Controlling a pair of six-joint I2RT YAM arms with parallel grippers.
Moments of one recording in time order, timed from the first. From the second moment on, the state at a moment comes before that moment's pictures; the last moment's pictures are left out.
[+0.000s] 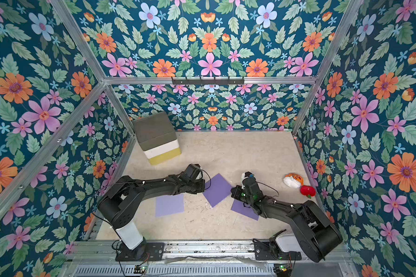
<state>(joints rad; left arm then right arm) -0.73 1.73 0.89 -0.17 0.10 -0.62 0.56 1.36 0.40 0.26 -0.18 0.84</state>
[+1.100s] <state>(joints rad) -0.74 1.68 0.84 -0.13 0.24 -0.65 0.56 1.46 0.83 -0.50 -0.02 0.48</state>
